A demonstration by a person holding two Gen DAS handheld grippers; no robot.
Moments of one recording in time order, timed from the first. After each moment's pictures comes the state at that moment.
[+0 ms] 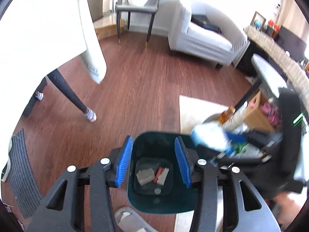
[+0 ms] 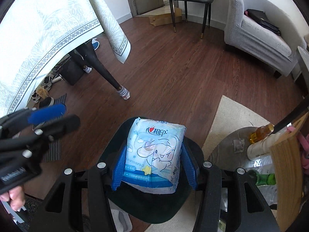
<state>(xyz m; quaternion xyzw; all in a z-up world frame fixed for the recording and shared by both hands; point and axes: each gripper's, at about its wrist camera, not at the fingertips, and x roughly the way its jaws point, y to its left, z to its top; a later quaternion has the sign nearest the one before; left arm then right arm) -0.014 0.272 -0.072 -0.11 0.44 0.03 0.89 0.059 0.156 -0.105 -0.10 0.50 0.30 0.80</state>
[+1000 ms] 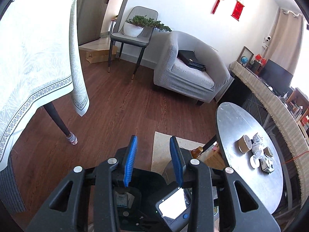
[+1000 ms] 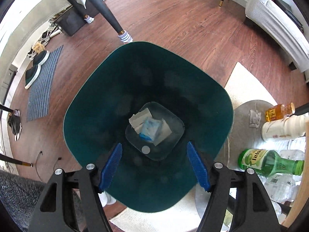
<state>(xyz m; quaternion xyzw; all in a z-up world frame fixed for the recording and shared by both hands) -0.005 0.244 0.019 -0.18 0.34 0.01 0.92 0.032 0.160 -0.201 -0.20 0.58 0.32 0.72</state>
